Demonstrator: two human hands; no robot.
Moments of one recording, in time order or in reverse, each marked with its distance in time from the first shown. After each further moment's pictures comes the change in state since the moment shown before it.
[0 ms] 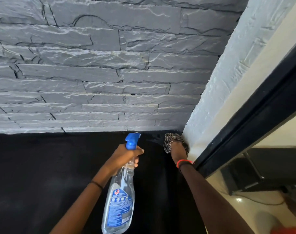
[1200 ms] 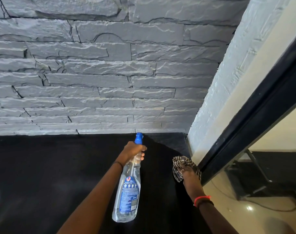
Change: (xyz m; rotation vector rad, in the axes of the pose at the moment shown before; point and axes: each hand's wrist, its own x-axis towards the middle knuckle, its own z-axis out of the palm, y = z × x) left_hand 0.031 -0.007 -0.010 0.070 0.129 -0.153; right_hand -0.124 0.027 -0.010 -0.105 0.012 -0.285
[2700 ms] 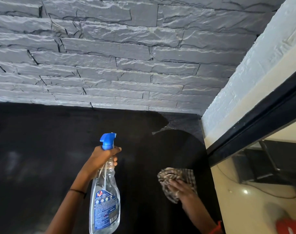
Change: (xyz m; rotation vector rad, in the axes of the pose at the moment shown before) left_hand -0.111 -0.093 -0.102 -0.217 0.138 -0.021; right_hand -0.116 -0.036 0.039 -0.024 -0.166 -0.429
